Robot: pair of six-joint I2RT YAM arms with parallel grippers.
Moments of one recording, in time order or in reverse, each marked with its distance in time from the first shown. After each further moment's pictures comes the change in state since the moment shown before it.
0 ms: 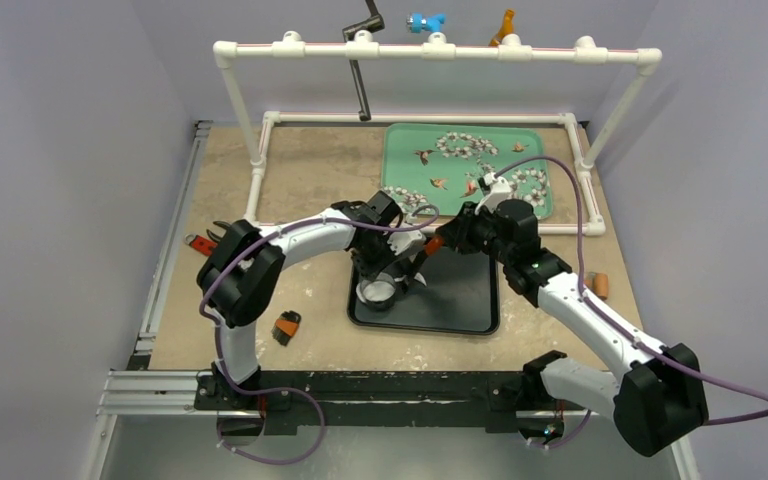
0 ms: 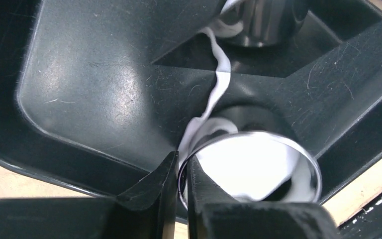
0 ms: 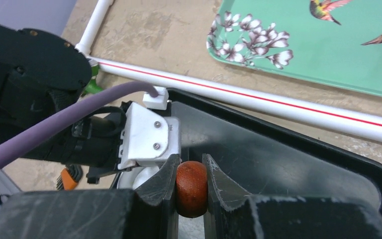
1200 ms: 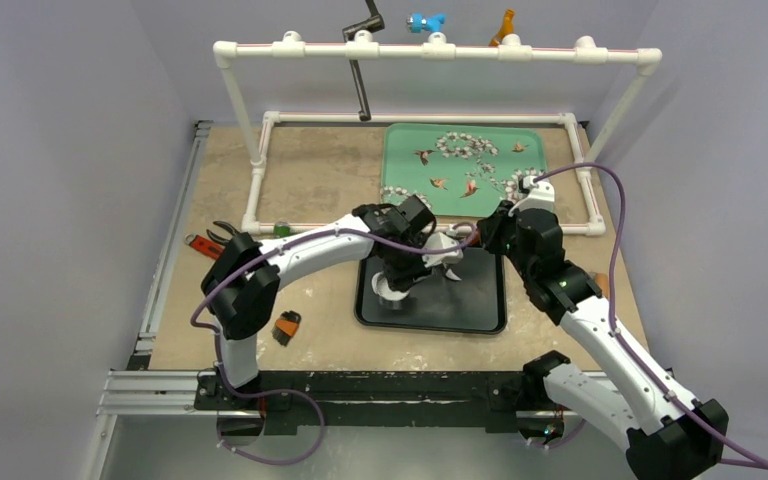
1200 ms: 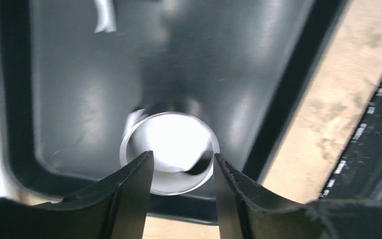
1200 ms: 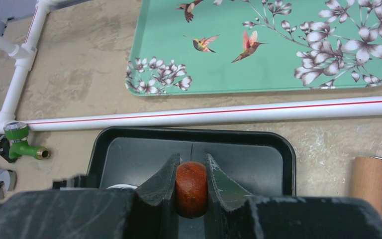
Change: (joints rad) left arm -0.151 -0.026 0.169 -0.078 0.028 0.124; right arm 0.009 -0.226 0.051 -0.274 0.444 0.014
